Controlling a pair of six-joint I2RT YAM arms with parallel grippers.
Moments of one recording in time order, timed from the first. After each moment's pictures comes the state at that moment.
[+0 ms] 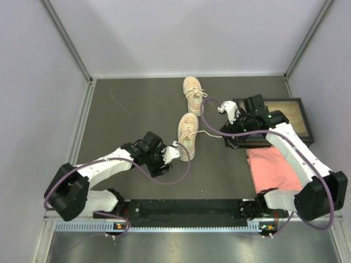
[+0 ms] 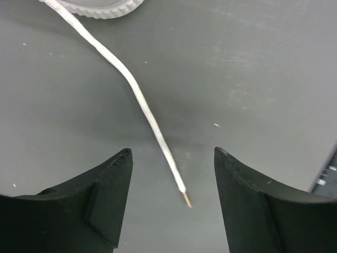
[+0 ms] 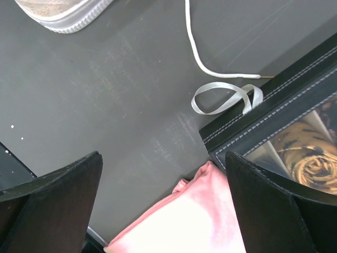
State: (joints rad) left arm -0.67 1.24 0.65 -0.48 0.31 0.54; right arm 0.33 1.24 1.13 -0.89 -0.30 -0.50
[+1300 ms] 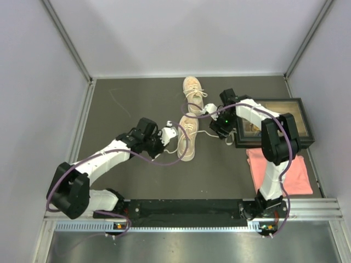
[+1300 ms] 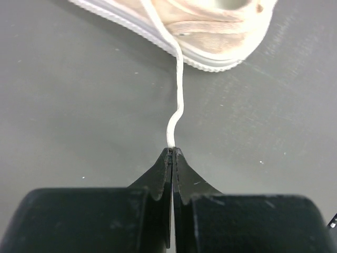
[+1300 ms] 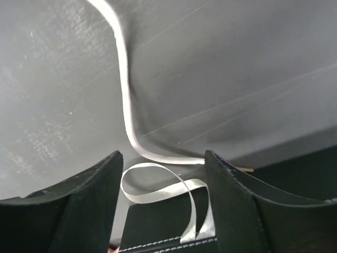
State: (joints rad) left arm -0.56 1.30 0.78 -0.40 0.30 0.44; right arm 0.33 1.91 1.38 -0.79 -0.23 -0.75
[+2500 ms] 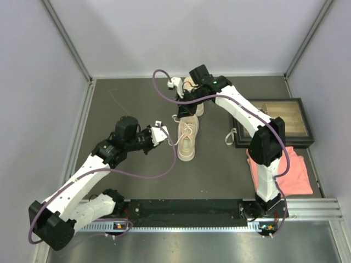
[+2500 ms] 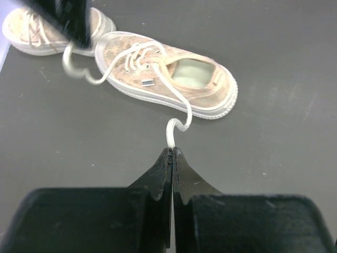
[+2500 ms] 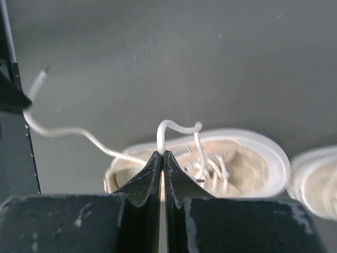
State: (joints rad) left arm -0.53 0.96 0.83 -0.43 0.45 0.60; right arm 0.58 1.99 1.95 -0.92 -0.65 -0.48
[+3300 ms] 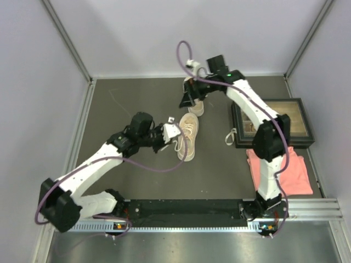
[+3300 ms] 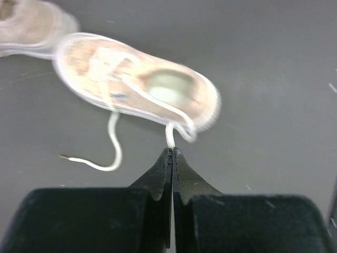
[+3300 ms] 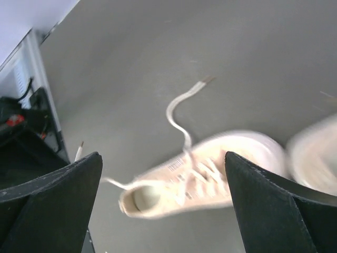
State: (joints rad) left arm -0.61 1.11 0.86 -0.40 0.45 0.56; right arm 0.47 2.04 1.99 -0.75 -0.79 -0.10
